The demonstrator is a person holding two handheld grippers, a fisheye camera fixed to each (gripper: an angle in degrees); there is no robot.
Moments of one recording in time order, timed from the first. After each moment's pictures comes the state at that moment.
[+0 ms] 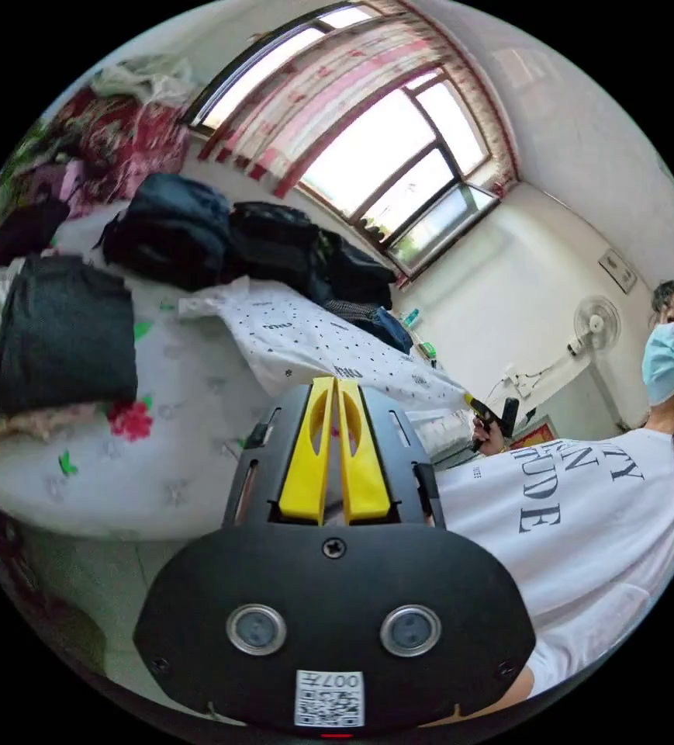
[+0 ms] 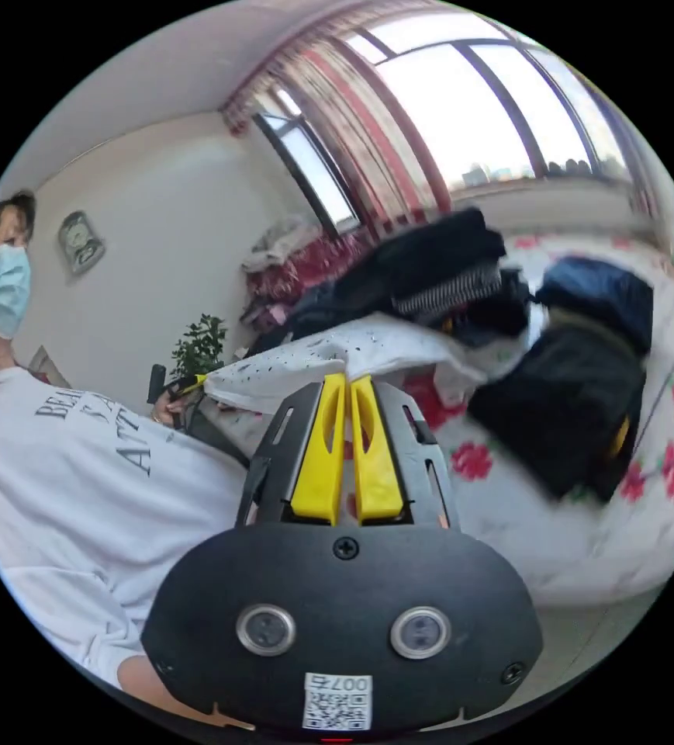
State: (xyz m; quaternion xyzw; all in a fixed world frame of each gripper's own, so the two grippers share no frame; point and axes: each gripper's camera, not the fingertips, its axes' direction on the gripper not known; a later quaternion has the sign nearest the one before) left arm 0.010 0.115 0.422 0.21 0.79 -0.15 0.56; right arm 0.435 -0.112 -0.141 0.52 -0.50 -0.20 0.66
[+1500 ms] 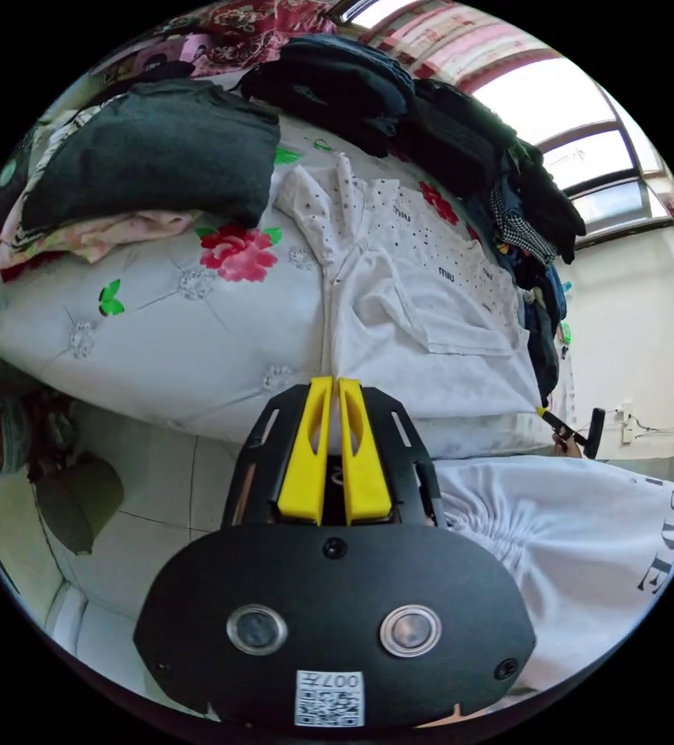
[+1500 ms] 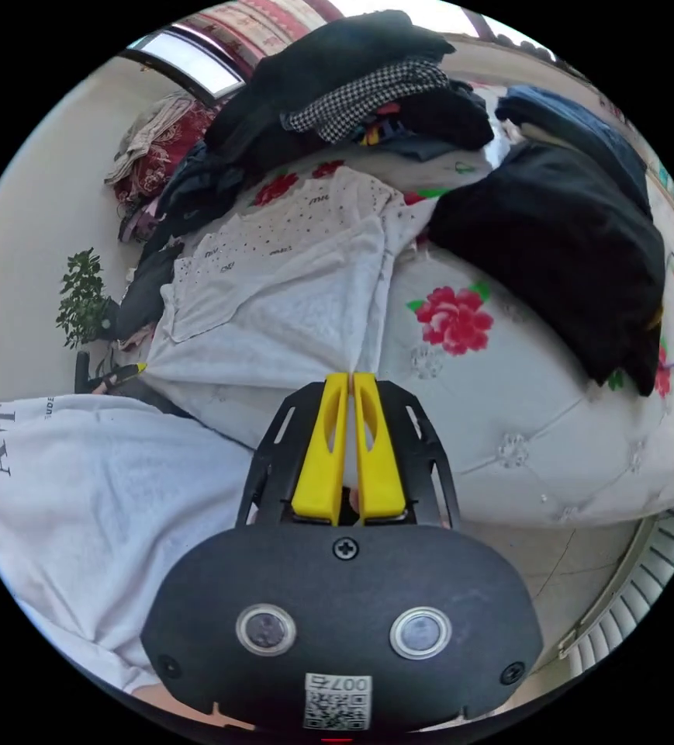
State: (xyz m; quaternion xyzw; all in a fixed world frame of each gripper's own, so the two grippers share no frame) left arm 0.173 0.032 0.483 -0.08 0.69 -0.15 0.70; right arm 0.237 -0.356 -0.089 0.28 -0.41 -0.16 0.85
